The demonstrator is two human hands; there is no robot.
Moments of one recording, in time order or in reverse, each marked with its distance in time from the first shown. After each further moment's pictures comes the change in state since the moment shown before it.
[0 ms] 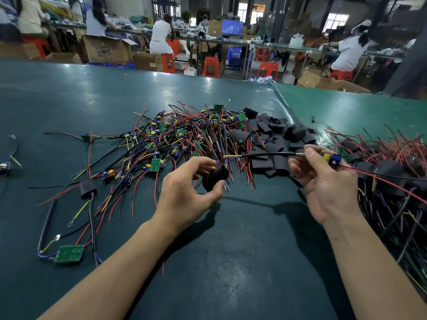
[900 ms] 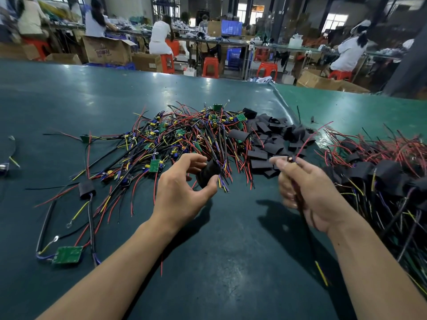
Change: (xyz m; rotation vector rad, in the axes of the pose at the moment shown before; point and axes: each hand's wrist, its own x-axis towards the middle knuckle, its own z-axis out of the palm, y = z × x) left_hand 0.003 -0.004 0.001 0.001 0.075 -0.093; right_hand -0.007 0.004 0.000 -0.316 -0.382 0.304
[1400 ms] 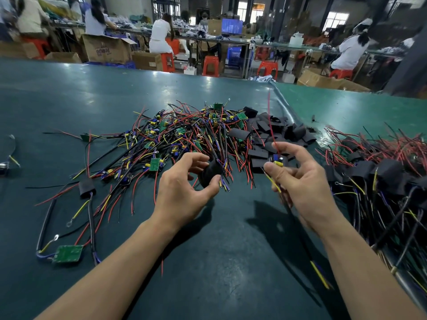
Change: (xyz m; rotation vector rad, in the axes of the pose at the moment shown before) left_hand -0.001 0.003 0.000 -0.015 -0.012 -0.008; right_hand -0.004 0.005 0.015 -0.194 0.084 -0.278
